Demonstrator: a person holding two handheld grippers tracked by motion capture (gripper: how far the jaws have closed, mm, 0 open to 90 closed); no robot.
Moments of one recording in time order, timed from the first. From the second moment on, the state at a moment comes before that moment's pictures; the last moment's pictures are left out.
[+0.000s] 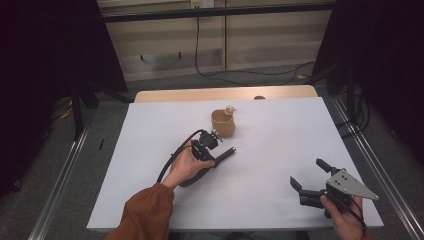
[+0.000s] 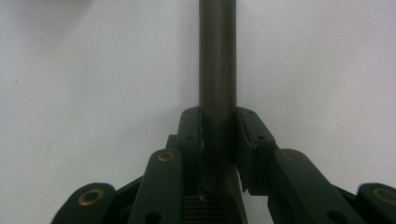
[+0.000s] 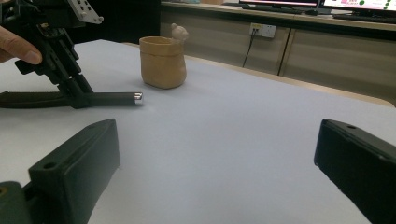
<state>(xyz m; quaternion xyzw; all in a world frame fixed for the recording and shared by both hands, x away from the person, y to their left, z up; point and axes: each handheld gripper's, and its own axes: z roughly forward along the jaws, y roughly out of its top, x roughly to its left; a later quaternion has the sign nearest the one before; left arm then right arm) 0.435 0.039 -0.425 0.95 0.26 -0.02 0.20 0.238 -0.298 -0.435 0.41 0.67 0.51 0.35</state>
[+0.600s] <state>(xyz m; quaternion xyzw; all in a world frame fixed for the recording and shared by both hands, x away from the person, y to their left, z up) 0.440 0.055 -0.417 0.93 0.28 0.00 0.23 0.239 -0.299 -0.435 0.41 0.67 0.51 0.35</state>
